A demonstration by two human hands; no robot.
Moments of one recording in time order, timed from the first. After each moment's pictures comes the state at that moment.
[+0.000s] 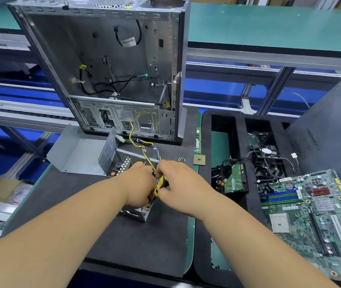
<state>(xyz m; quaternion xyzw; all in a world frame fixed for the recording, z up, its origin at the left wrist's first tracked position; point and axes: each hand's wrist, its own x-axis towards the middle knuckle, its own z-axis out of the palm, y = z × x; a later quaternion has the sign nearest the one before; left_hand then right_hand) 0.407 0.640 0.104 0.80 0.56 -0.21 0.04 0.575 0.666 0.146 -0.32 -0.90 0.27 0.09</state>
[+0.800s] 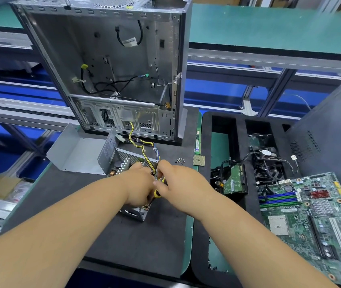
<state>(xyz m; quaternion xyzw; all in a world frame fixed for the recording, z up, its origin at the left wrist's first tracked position) 0.411 0.644 0.107 0.78 0.57 -0.25 0.09 0.574 0.669 0.140 -0.32 -0.93 0.19 0.07</state>
